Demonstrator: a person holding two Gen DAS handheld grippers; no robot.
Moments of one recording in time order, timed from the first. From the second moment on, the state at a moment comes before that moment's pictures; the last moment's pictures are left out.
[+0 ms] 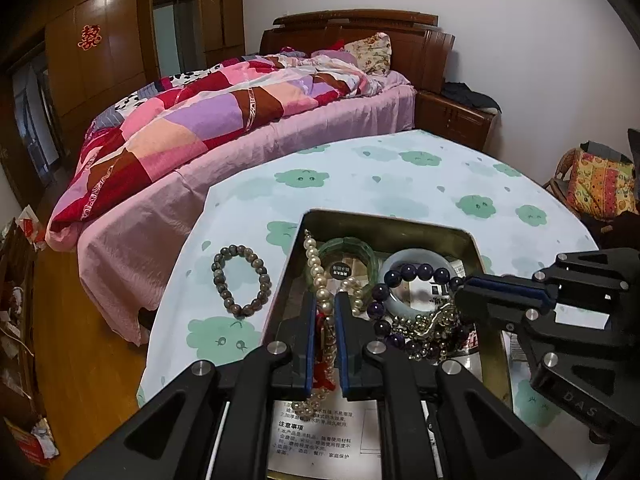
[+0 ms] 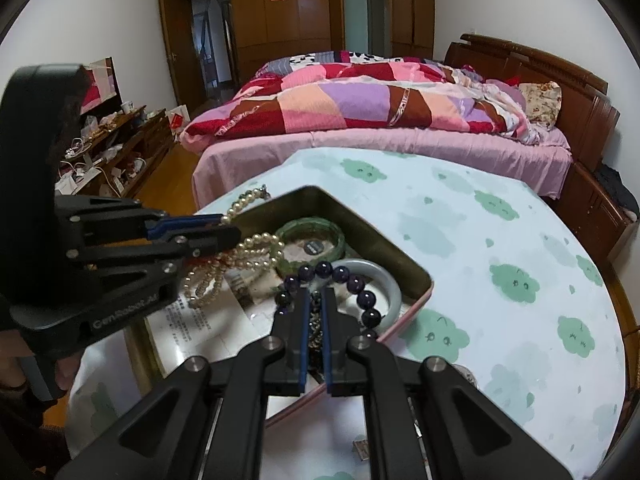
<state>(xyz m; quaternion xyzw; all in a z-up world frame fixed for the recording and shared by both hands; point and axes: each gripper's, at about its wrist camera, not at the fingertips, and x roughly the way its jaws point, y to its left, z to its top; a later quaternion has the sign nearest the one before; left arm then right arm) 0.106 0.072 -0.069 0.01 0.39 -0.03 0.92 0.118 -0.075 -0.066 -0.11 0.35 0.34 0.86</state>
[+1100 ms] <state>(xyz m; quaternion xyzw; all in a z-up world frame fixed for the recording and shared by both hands) 0.060 0.045 -0.081 -0.01 0.37 0.01 0.93 0.117 -0.199 -0.091 -0.05 0.38 0.22 0.90</state>
